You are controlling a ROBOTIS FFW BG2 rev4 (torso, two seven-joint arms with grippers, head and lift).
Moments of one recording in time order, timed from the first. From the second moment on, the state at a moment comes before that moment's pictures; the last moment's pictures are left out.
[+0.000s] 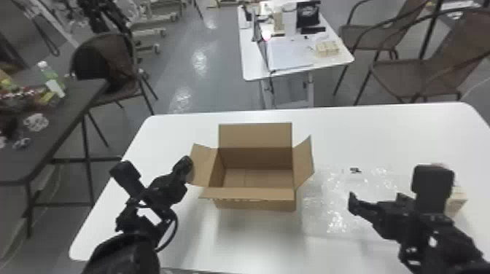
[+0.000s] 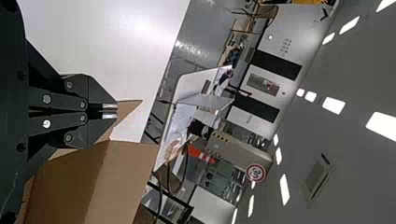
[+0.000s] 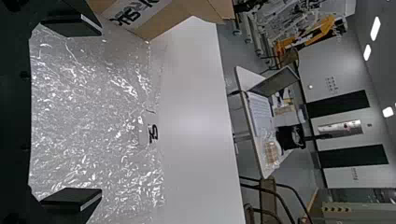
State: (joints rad) left arm 0.05 0.07 0.35 -1.48 0.39 0.16 -0.46; right arm 0.16 0.00 0.12 -1.80 -0.18 0.57 0.09
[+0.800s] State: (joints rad) left arm 0.04 0.06 0.33 -1.48 0.40 0.14 -0.45; right arm -0.11 0.00 0.18 -1.49 -0.27 0.84 -0.02
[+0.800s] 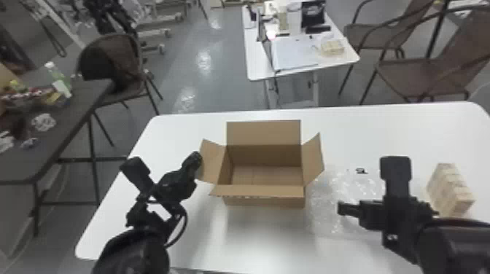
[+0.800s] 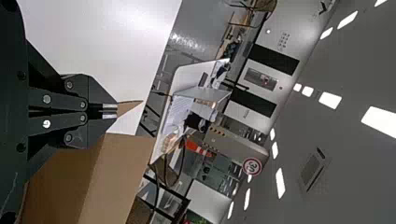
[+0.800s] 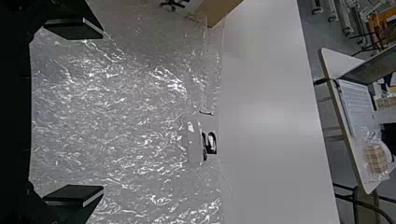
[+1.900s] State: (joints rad) left arm 0.04 0.06 0.33 -1.48 0.42 0.13 -0.45; right arm -0.10 -0.02 0.20 -1.58 -0.29 0.84 0.02
